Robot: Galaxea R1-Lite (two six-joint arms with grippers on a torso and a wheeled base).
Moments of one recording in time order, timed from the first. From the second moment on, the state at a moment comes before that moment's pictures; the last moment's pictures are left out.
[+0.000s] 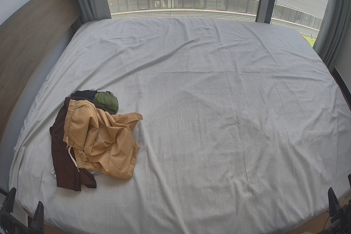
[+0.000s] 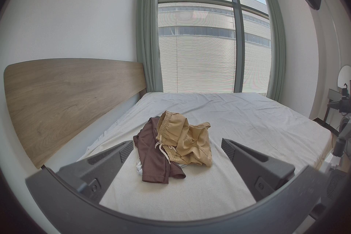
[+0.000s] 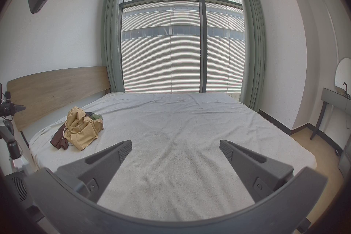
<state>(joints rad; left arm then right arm) 0.00 0.02 -0.02 0.00 0.02 0.00 0.00 0.02 -0.02 -0.01 0.00 0.00</state>
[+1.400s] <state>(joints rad) 0.00 0.02 -0.02 0.00 -0.01 0.03 0.00 0.02 -0.02 0.00 0.00 0.00</state>
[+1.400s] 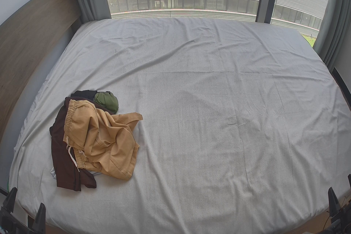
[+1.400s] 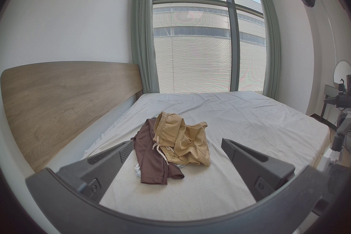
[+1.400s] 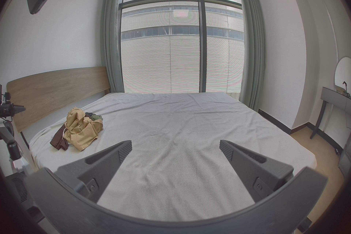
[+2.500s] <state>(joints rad) -0.01 0.08 -0.15 -0.19 -0.01 0.01 0.00 0.02 -0.02 -0.01 0.00 0.00</state>
